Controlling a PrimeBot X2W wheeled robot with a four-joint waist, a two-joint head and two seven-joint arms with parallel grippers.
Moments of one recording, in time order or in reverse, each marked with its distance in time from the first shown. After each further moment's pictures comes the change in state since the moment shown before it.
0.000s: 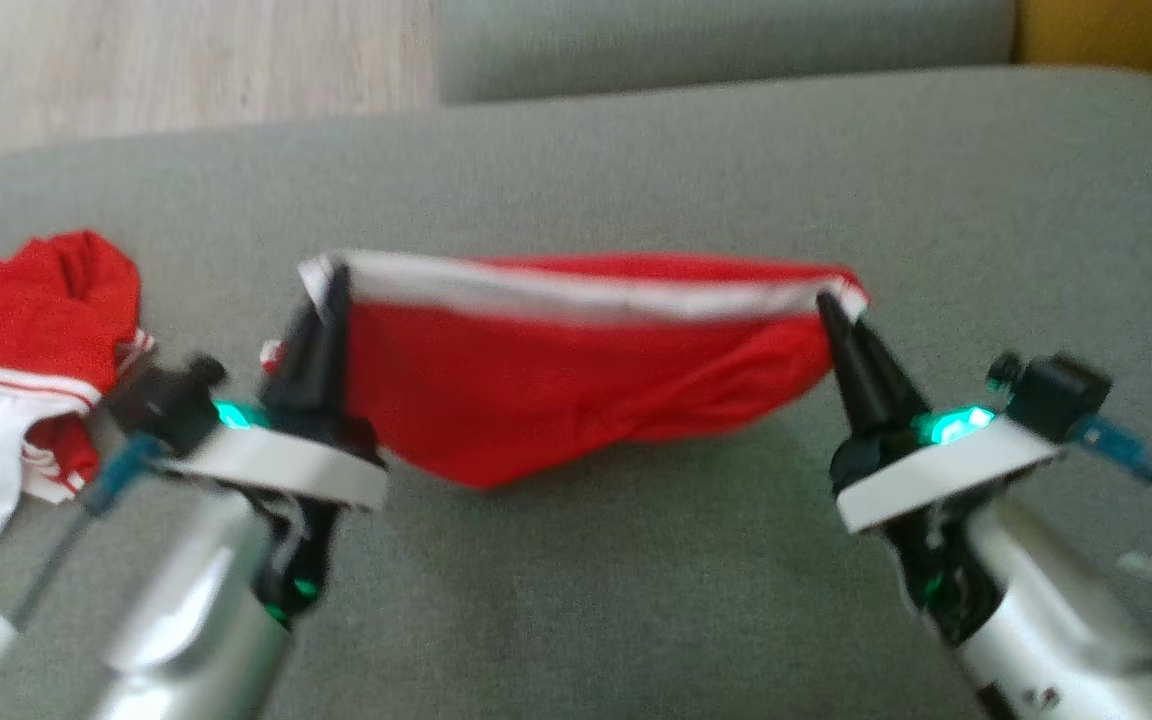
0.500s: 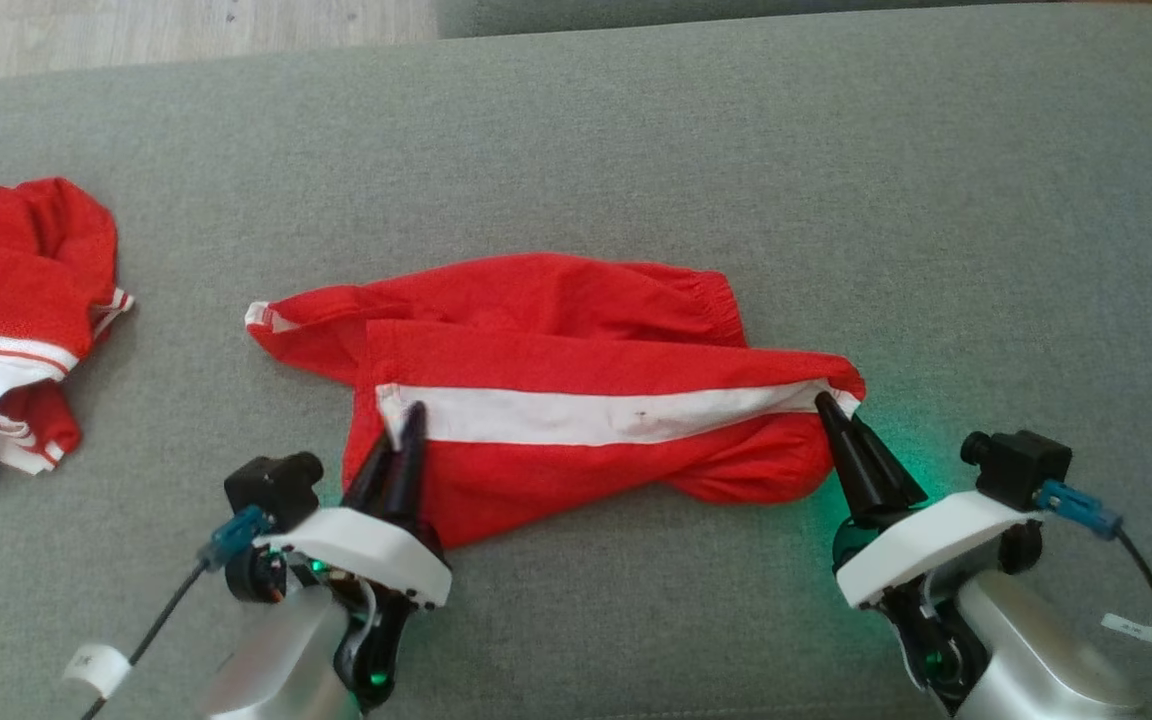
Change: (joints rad) left arm 0.012 -0.094 -0.137 0.306 -0.119 0.000 0.000; right arm 0.042 -0.006 0.049 0.174 -0.020 0.000 0.000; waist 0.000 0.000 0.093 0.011
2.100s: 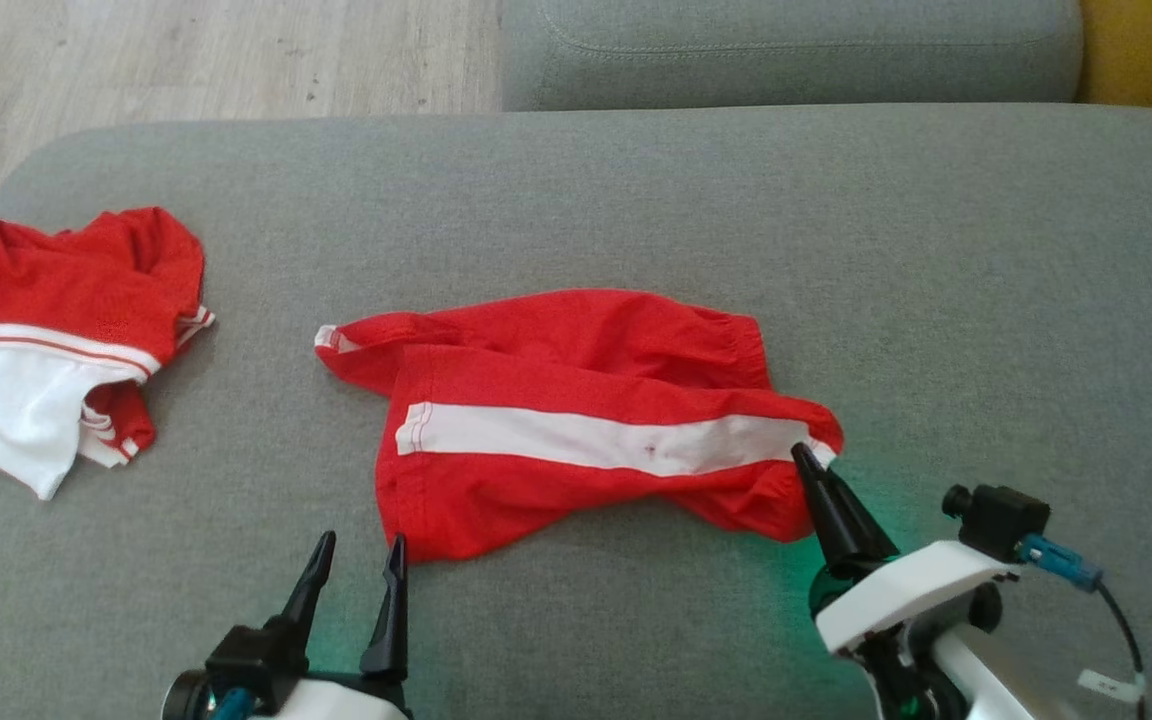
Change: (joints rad) left arm 0.414 -0.072 0.394 -0.315 0.588 0.018 0.000; right arm 0.081 0.044 0.018 -0.037 0.131 0.000 0.000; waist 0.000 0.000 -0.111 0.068
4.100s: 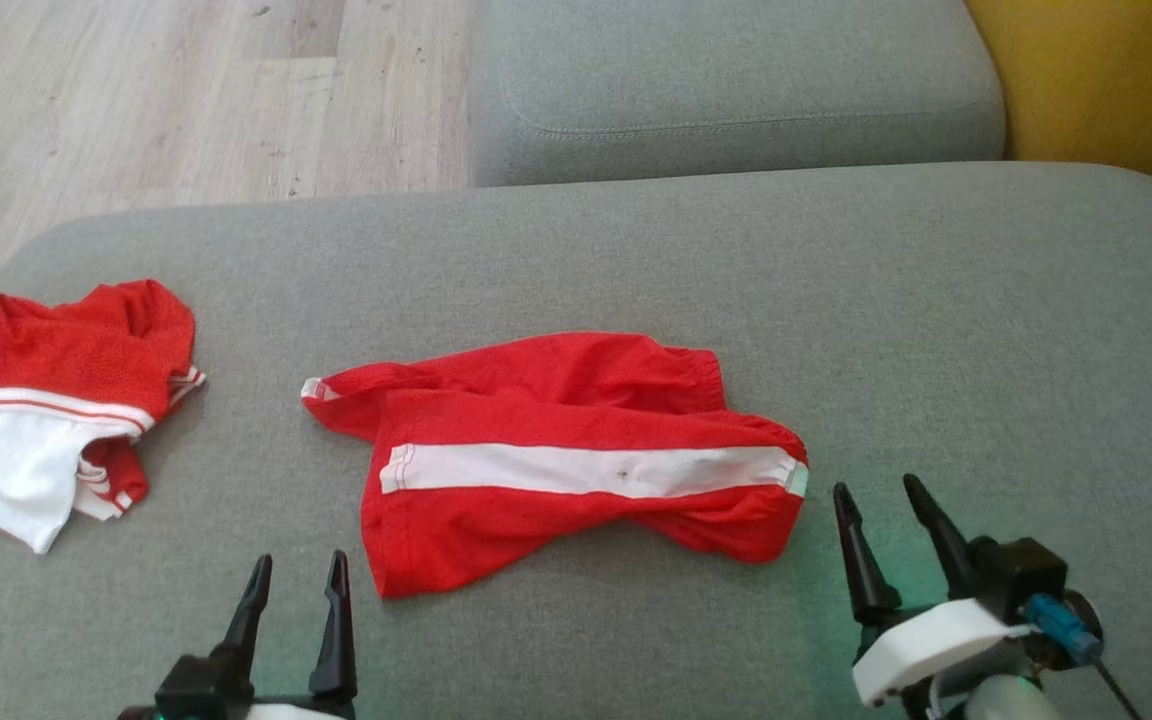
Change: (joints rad) left arm 0.058 0.003 0.105 -0.043 0.039 0.025 0.000; right arm 0.161 0.158 -0.460 -0.017 -0.807 0.000 0.000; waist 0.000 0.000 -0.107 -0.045
